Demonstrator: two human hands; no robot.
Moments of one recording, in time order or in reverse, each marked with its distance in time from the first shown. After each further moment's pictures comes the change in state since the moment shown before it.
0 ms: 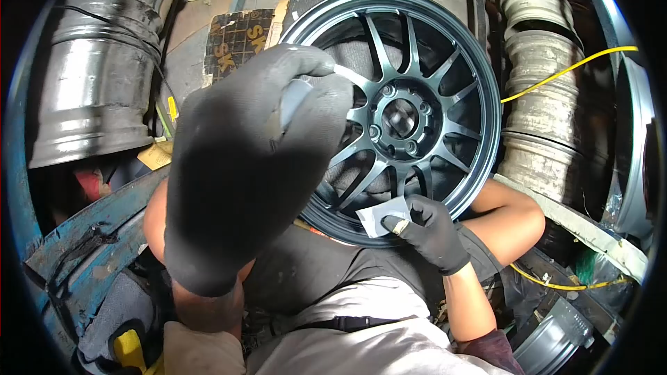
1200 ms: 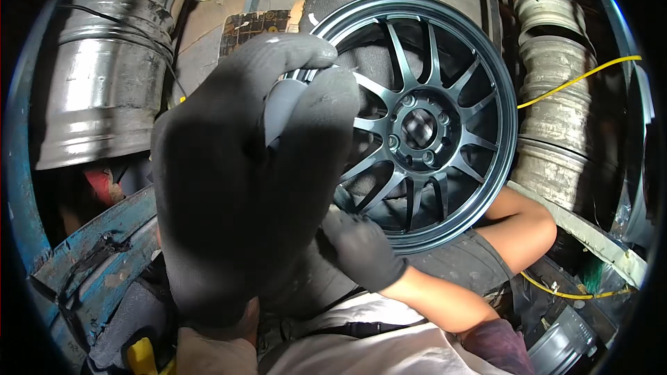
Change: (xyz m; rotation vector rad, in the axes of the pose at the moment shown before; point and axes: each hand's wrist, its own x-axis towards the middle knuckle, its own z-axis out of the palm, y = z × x) left_hand -0.001 -0.026 0.008 0.303 0.383 0.346; right_hand 0.050 -0.009 0.121 -0.582 0.083 -0.514
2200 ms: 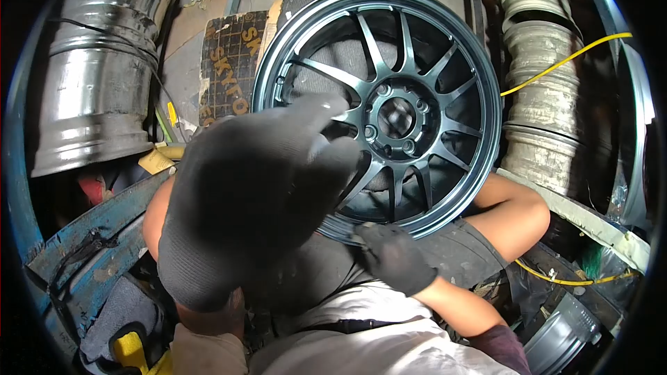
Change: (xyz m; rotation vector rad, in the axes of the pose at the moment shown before) left_hand 0.001 0.030 -0.013 -0.338 -0.607 -0.256; right_hand -0.082 0.039 -0.036 0.046 -0.099 0.135
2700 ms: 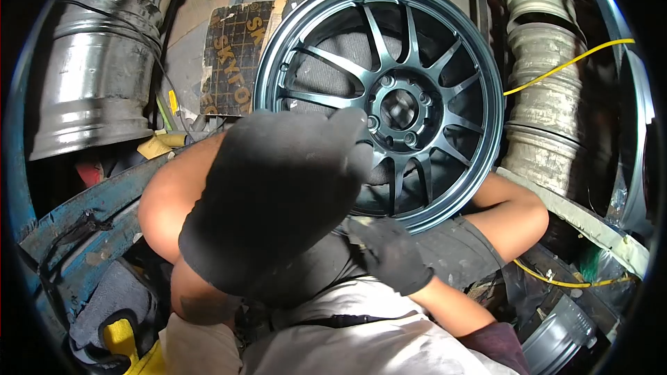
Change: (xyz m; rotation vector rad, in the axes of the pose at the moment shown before) left_hand -0.005 0.012 0.017 0.033 -0.040 0.010; right_hand -0.010 0.001 0.006 0.025 0.070 -0.079
